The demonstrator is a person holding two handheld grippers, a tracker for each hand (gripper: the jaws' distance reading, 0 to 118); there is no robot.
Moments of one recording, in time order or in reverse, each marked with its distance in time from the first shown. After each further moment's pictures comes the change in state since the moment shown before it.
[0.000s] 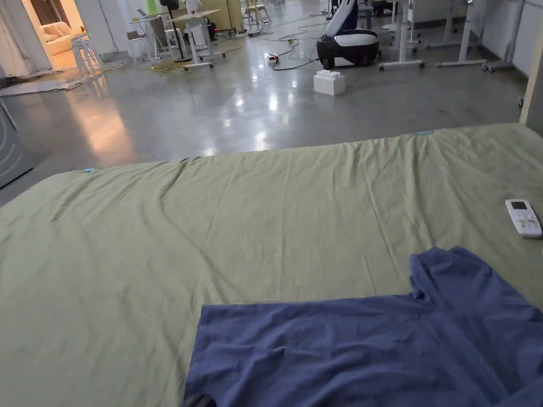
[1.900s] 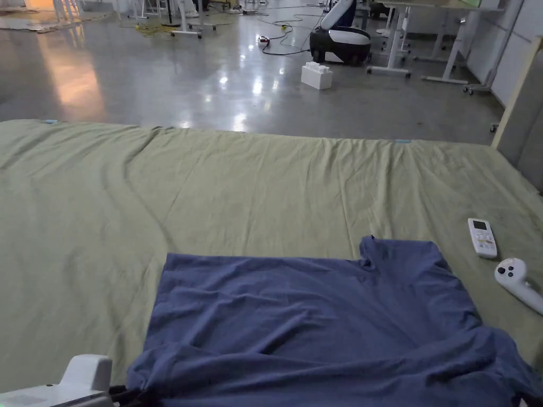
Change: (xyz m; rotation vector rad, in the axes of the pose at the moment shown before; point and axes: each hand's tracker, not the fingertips) left arm -0.134 -0.138 -0.181 -0.640 0.046 0.232; right arm 0.173 -0.069 -0.129 -0.393 -0.298 -0.130
